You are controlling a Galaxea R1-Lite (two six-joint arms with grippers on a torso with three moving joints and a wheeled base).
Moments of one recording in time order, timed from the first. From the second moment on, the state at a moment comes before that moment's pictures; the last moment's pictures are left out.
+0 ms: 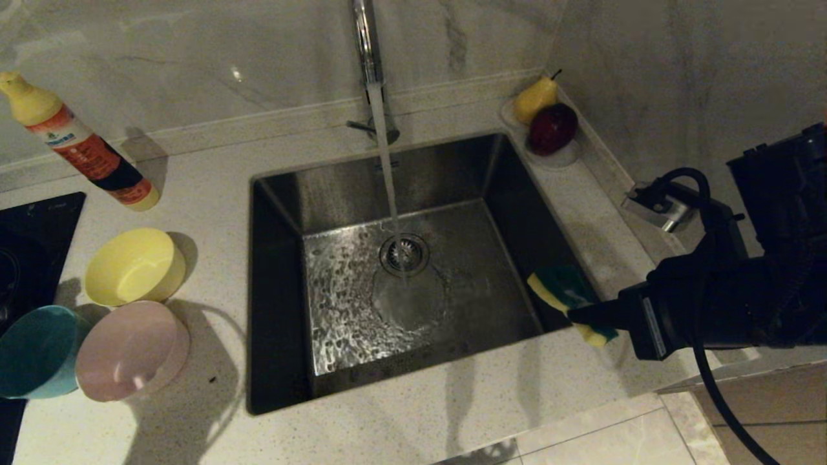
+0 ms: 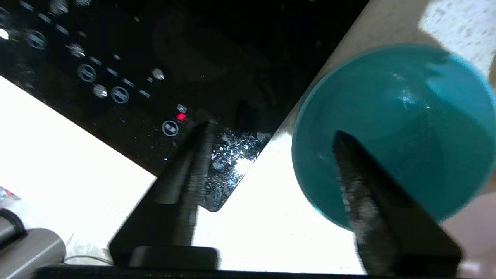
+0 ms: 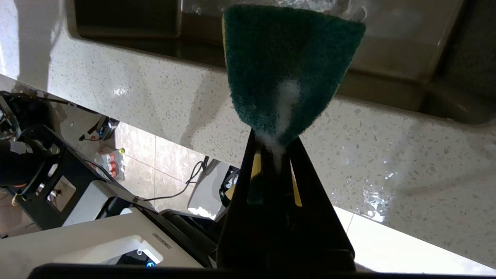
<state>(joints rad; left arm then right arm) 0.89 1.42 -0.79 0.06 -0.27 -0.14 0.59 1.44 -1.13 0.29 0.14 0.19</state>
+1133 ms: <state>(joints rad) 0.89 1.56 -0.70 -0.05 -0.37 -0.22 0.56 1.46 -1.13 0.27 0.14 0.19</state>
